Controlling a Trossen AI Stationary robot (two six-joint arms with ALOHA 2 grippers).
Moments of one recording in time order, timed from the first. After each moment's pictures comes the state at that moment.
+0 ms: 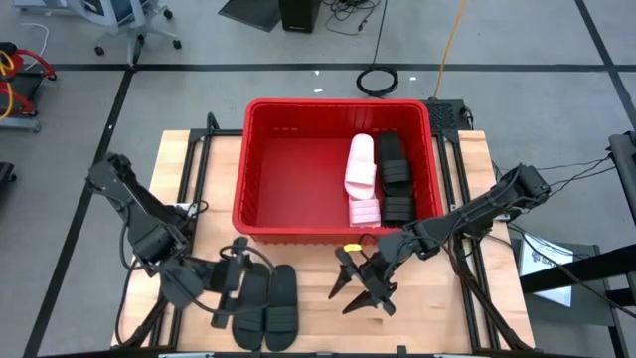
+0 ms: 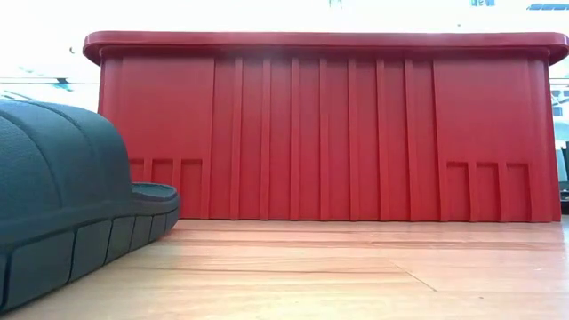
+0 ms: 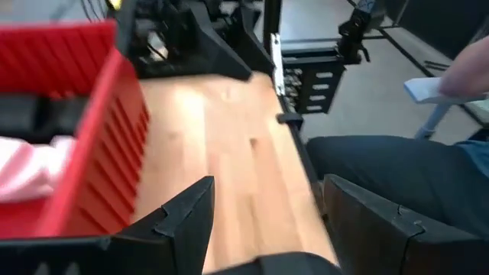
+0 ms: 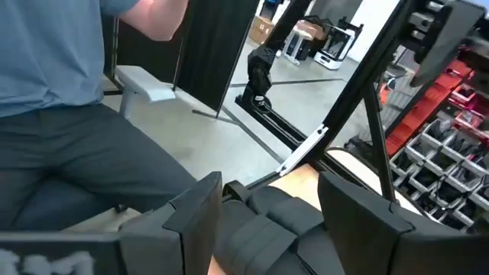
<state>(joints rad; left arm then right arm) -0.80 1.33 1.33 -0.55 -0.51 -0.38 0.42 1.52 1.06 0.27 -0.28 -0.40</state>
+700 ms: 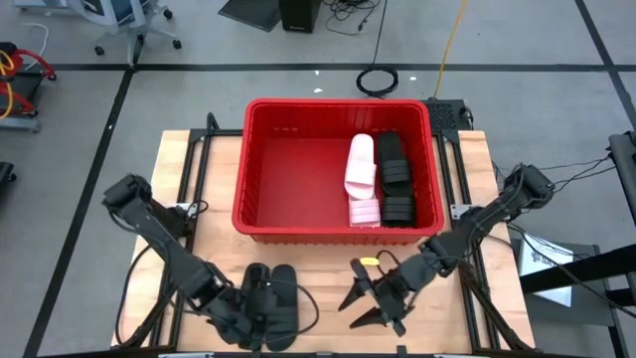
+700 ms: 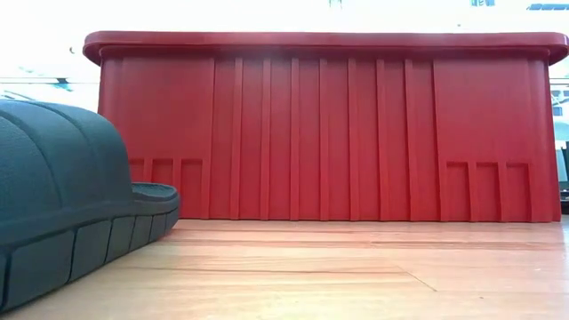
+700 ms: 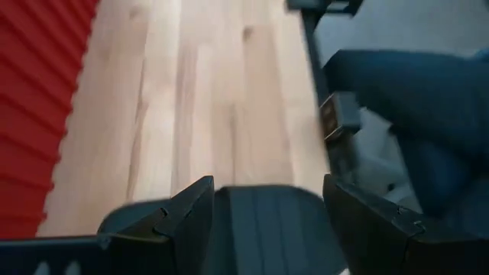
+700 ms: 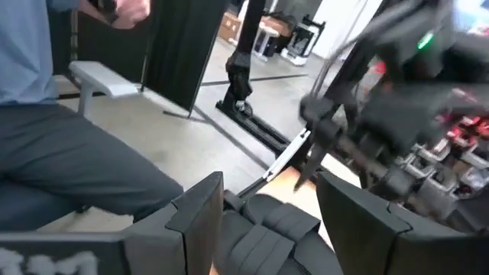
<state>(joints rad) -0.79 1.63 1.33 -0.59 -0.39 -0.62 0.60 1.49 1.06 0.27 0.02 -0.36</state>
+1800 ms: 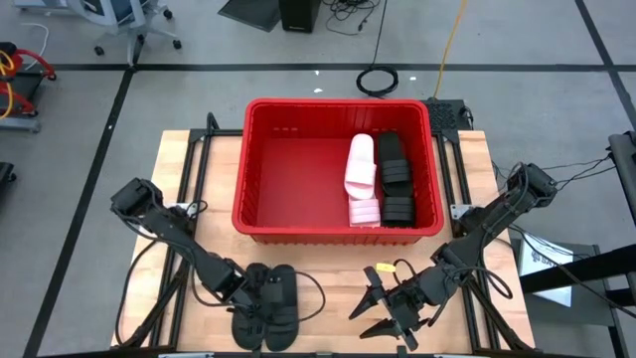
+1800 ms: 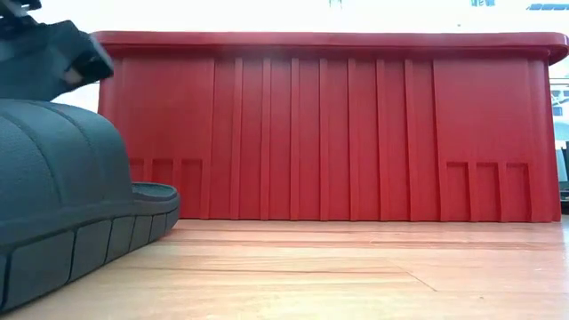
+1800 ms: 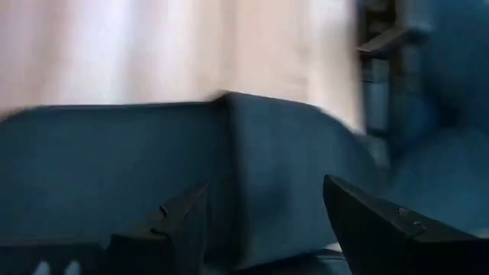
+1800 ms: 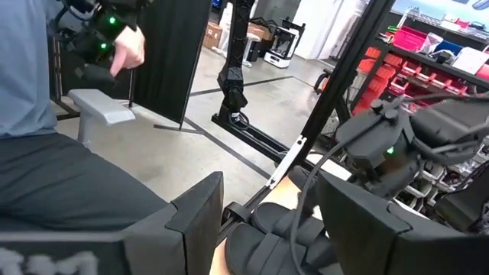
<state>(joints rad) -0.69 1.70 1.07 -0.35 -0.08 -0.73 0.72 1.47 1.06 0.27 0.19 -0.27</state>
